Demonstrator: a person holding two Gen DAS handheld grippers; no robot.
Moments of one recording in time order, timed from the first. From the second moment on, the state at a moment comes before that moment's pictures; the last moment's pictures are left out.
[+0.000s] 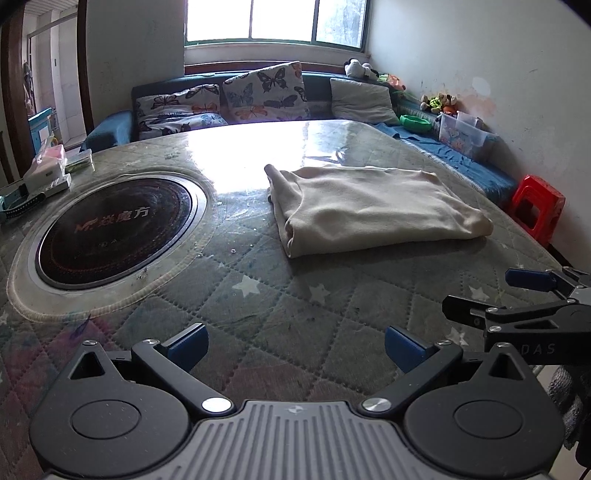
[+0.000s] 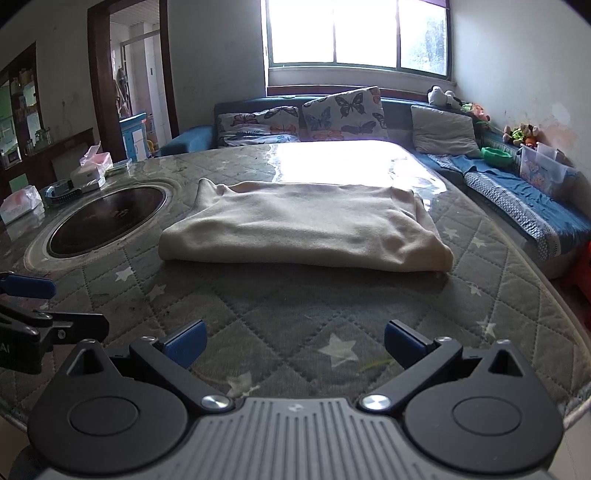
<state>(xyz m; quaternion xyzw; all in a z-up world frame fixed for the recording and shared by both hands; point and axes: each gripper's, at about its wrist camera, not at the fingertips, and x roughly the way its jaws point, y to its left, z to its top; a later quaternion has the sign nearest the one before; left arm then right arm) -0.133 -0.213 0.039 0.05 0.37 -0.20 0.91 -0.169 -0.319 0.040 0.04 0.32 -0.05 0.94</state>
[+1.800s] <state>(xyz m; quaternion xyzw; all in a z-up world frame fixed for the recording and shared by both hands) -0.045 -0.228 0.023 0.06 0.40 -0.19 0.89 -0.100 -0.396 0.029 0.07 0.35 -0.14 0.92</state>
